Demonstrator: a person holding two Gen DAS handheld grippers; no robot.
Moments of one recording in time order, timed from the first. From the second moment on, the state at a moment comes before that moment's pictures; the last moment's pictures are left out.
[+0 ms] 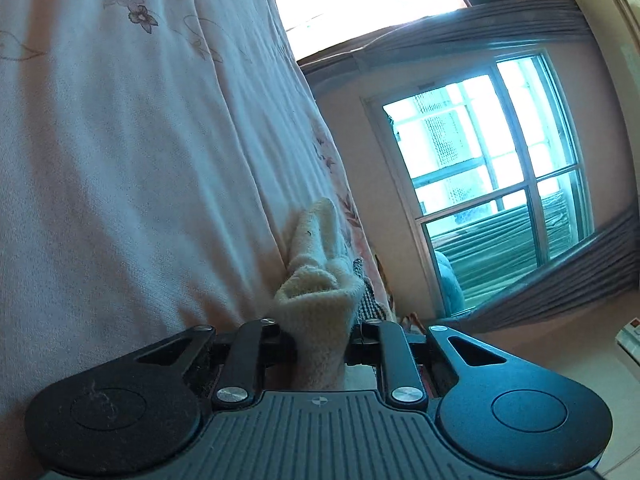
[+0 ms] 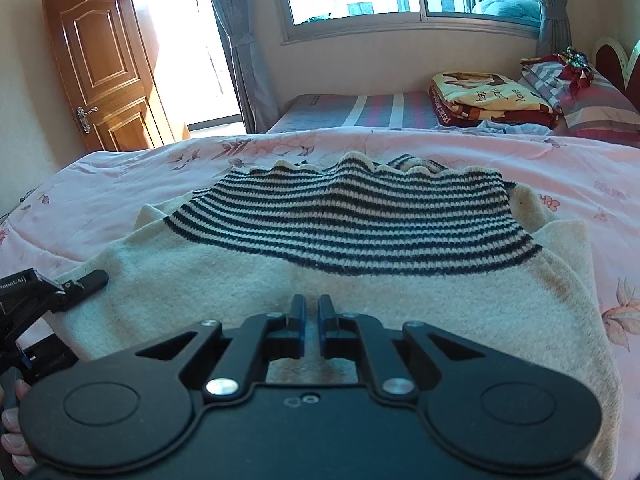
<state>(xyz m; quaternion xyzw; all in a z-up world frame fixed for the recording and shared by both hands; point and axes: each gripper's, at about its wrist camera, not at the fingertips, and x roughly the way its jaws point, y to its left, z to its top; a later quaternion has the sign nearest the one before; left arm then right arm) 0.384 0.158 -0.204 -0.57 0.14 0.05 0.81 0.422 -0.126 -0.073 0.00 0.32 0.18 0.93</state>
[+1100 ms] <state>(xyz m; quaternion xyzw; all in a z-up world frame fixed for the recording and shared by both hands) 0.403 -0.083 -0.074 -0.20 0.30 -0.23 0.90 0.425 -0.360 -0.094 0.46 0.33 0.15 0.81</state>
